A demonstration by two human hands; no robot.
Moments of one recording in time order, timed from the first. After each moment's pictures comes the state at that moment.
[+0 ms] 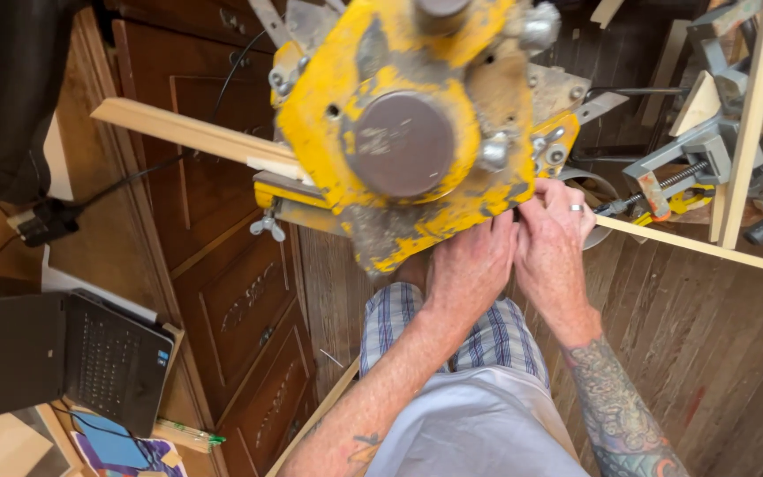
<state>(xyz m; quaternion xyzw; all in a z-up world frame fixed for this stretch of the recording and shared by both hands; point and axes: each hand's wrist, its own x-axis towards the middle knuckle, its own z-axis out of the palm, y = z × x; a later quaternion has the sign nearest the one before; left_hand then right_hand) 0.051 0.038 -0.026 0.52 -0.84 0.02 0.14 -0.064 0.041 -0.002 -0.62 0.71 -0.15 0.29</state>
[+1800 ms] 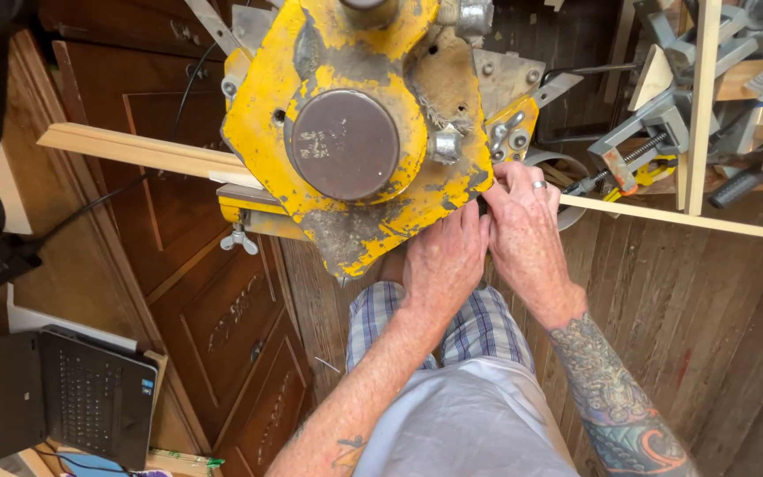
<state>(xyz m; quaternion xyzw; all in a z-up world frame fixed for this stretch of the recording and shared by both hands) 0.049 0.050 -0.052 0.51 -0.85 0.02 0.14 -0.070 0.033 0.012 -0.65 0.69 -0.10 0.30</state>
